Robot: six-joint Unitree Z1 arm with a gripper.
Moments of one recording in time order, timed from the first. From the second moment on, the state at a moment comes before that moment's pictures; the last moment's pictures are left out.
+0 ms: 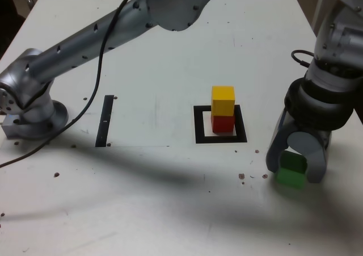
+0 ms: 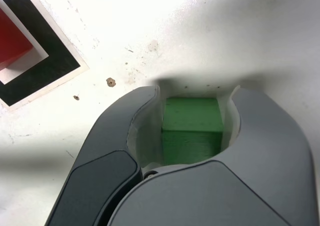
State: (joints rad) arm -0.30 2.56 -2.50 1.62 0.02 0.13
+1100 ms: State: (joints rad) arm -0.21 2.12 -2.12 1.63 0.10 0.07
